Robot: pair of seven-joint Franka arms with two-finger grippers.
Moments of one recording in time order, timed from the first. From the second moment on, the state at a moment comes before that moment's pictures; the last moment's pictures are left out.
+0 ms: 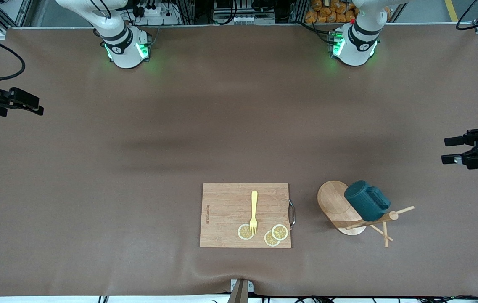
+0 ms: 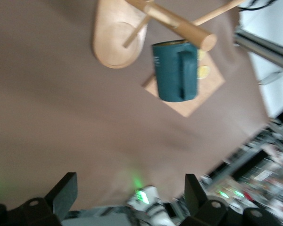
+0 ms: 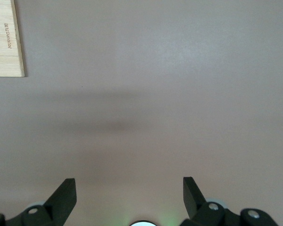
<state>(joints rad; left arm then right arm) 0.14 0.44 0.15 -1.21 -0.69 1.30 -0.44 0.00 0.07 -0.02 -1.46 0.03 1.42 -0.03</state>
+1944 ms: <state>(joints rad) -0.06 -0.05 0.01 -1.63 0.01 1.65 -0.13 -0.01 0.08 -0.03 -1.46 0.03 1.42 0.03</state>
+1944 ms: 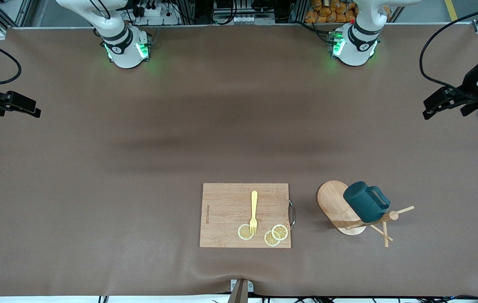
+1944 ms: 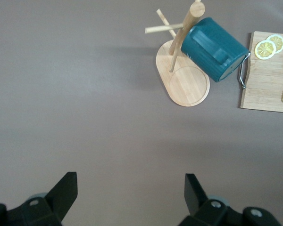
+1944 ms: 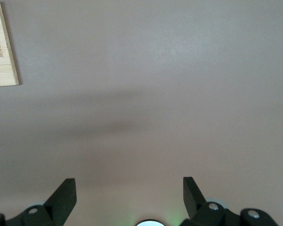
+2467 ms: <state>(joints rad) -0.05 -0.07 0.01 -1.56 0.01 1.57 -0.11 -0.01 0.08 -0.03 -1.46 0.03 1.42 0.03</state>
